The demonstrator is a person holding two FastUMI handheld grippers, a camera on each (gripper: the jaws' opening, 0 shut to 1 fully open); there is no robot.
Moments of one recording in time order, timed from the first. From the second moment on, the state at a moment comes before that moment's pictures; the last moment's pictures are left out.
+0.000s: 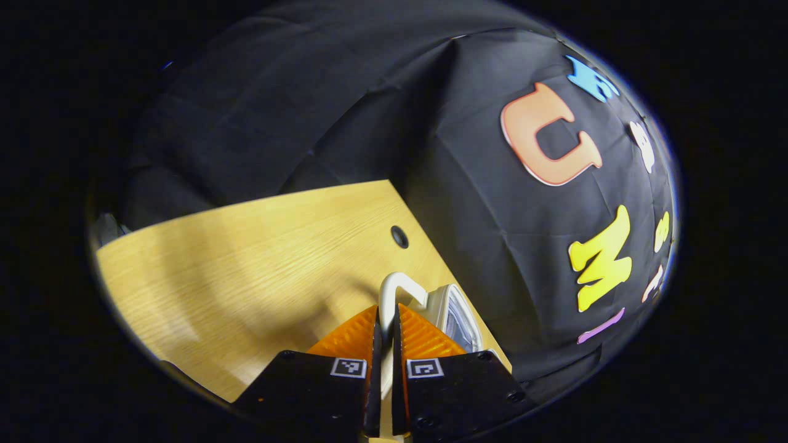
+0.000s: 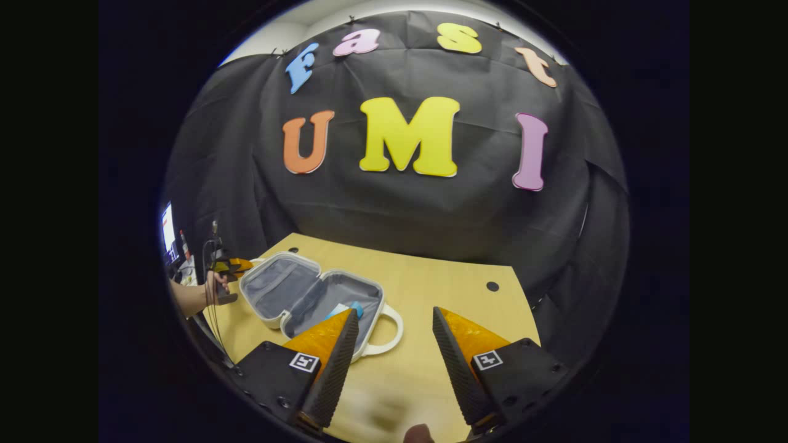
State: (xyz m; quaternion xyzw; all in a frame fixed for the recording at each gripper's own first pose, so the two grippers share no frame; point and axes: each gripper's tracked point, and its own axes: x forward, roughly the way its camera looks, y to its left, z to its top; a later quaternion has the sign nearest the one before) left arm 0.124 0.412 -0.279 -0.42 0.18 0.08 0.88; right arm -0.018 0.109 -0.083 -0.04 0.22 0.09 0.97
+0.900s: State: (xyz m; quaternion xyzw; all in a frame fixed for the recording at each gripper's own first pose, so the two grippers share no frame) left arm 0.114 0.092 -0.089 0.08 0.07 -0.05 0.99; right arm -0.038 -0.006 -0.045 -0.01 0.14 0.01 0.99
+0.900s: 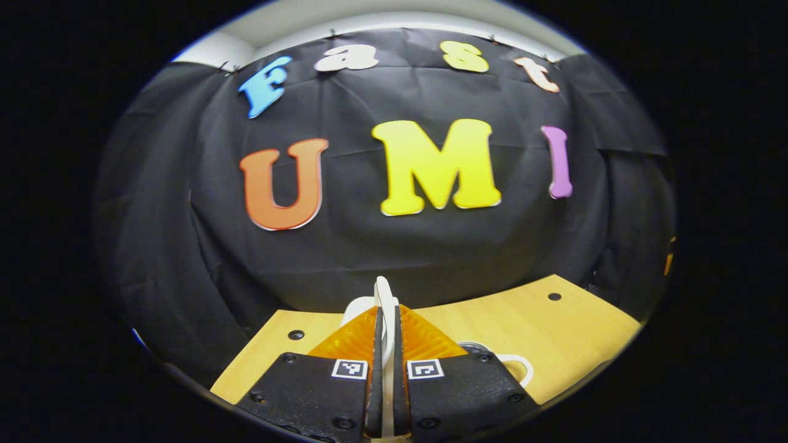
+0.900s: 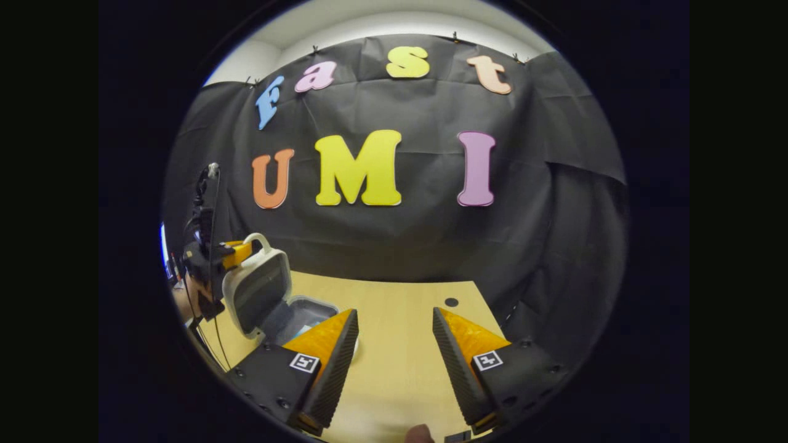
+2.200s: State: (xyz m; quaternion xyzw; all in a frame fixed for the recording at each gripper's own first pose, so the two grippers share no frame) left arm 0.112 -0.091 -0.289 0.08 0.27 -0.11 0.95; right arm -0.052 -0.150 -0.086 -0.01 0.24 -0.08 0.97
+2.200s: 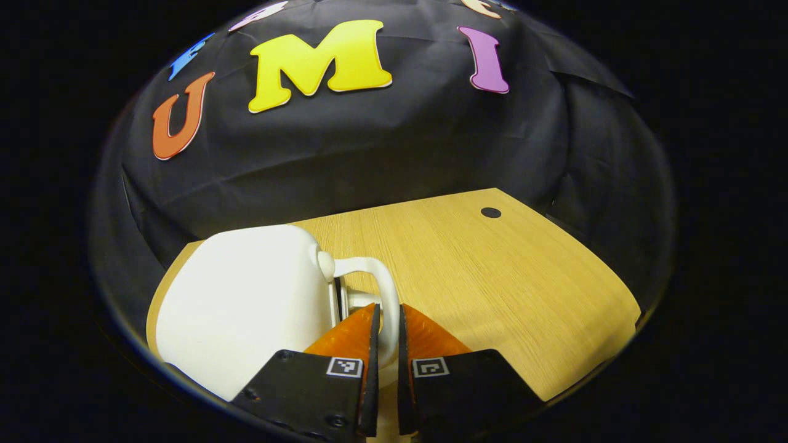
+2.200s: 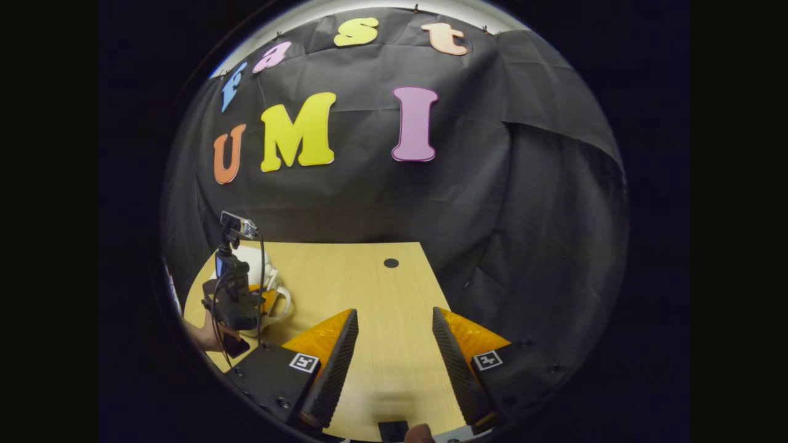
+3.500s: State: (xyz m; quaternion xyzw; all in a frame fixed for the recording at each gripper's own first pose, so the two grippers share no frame) left arm 0.060 -0.024 0.018 -0.02 0.01 -0.02 1.00; right arm 0.041 -0.003 0.063 0.01 0.02 0.03 1.00
